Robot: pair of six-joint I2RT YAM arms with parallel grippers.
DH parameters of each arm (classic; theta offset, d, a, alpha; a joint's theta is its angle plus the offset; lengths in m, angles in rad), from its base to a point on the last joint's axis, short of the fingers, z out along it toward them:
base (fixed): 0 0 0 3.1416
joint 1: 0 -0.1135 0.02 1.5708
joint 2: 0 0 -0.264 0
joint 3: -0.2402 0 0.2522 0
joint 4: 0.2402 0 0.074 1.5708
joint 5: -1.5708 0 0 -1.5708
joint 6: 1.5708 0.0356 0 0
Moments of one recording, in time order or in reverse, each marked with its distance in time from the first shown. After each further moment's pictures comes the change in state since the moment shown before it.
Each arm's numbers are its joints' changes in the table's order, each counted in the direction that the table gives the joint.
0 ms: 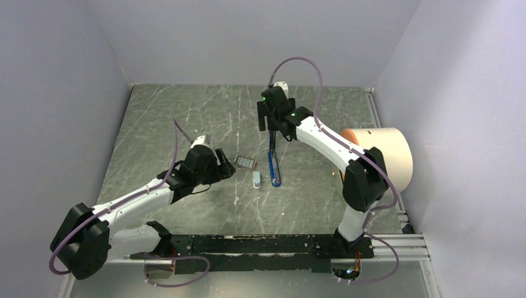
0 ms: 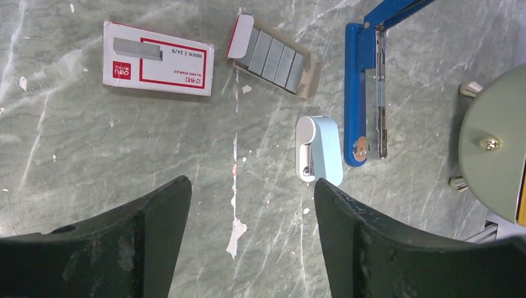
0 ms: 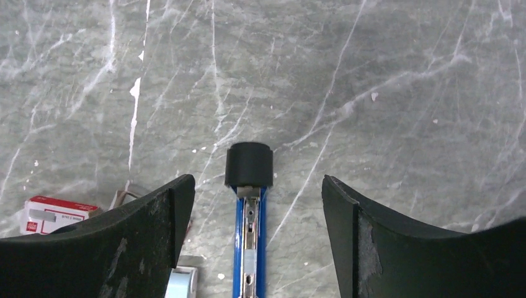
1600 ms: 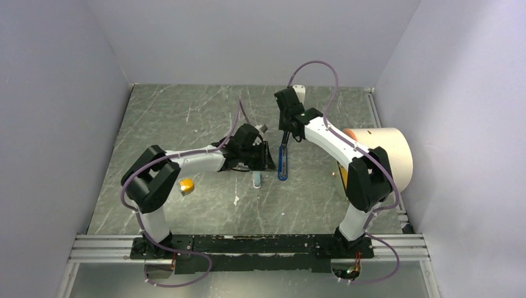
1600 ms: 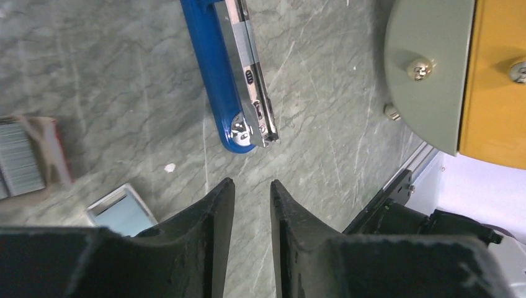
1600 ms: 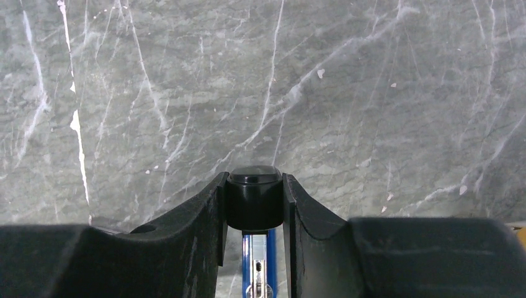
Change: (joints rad) left arm 0.117 0.648 -0.492 -0.122 -0.398 0.091; right arm 0.097 -0.014 0.082 -0.014 -0.048 0.111
